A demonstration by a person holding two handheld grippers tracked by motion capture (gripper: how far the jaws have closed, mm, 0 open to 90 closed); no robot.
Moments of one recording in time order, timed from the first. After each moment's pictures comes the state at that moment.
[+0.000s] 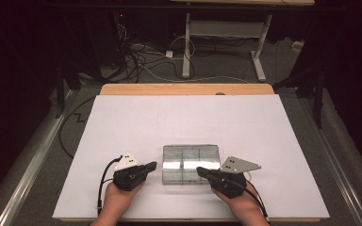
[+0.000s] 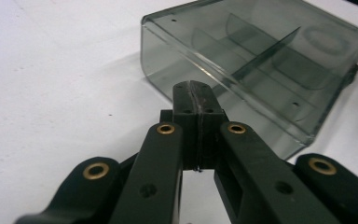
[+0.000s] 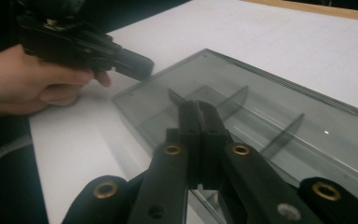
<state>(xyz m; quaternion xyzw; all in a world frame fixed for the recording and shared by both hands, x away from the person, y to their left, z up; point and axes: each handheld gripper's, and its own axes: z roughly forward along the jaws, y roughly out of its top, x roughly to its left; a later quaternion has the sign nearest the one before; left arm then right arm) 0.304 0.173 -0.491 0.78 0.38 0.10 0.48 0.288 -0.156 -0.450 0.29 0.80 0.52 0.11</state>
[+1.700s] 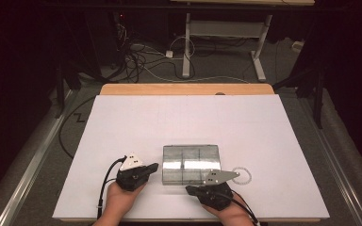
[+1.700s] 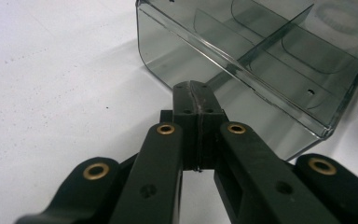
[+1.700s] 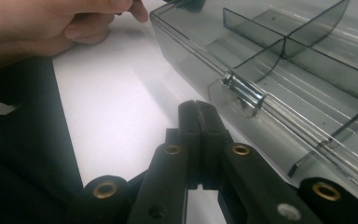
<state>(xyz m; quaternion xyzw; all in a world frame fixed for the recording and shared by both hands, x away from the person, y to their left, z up) 0.306 0.165 -0.494 0.80 0.38 0.10 0.45 0.275 -0.131 -0.489 0.28 0.85 0.45 0.03</state>
